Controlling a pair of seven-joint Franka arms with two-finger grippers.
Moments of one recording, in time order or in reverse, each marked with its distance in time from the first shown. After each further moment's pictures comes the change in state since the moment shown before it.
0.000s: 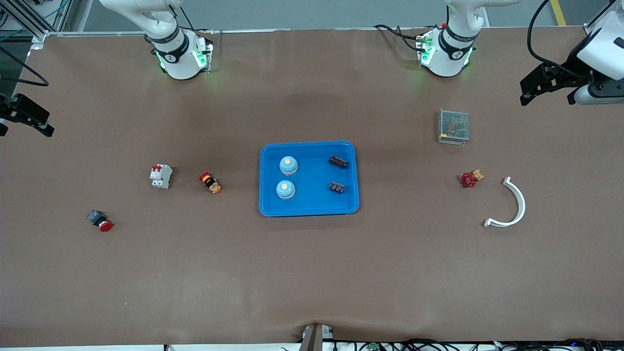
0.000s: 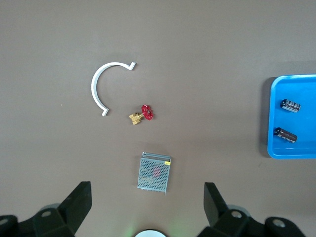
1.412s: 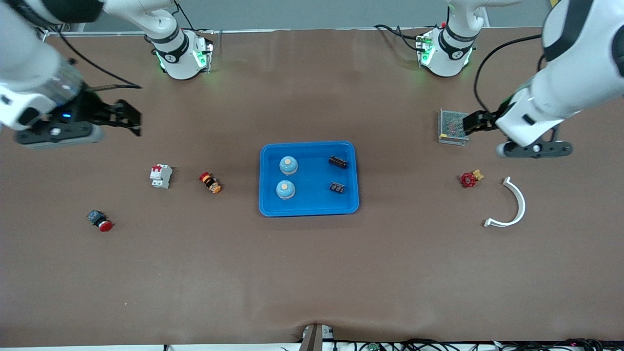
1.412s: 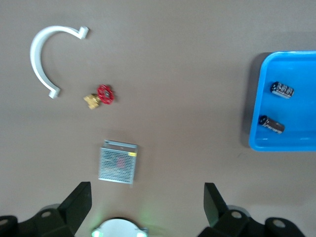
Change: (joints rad) left arm -0.028 0.210 -0.131 -0.037 -0.048 0.054 -0.221; right arm 0.322 0.086 0.030 -0.012 0.005 -0.038 0.249
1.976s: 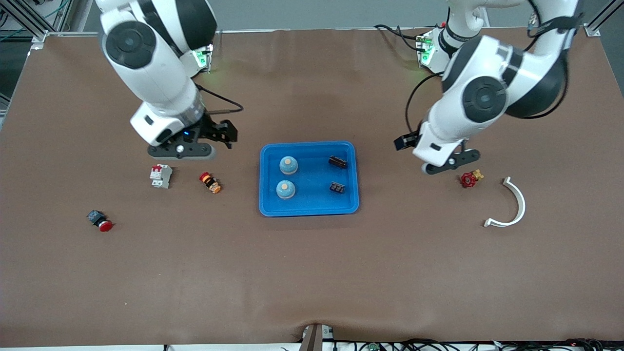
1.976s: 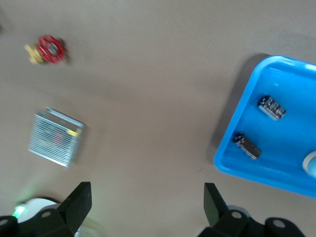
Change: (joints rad) left arm -0.110 0.128 -0.110 -0.121 0.000 0.198 -0.513; right arm 0.214 0.168 0.001 -0.002 0.039 0.179 0.304
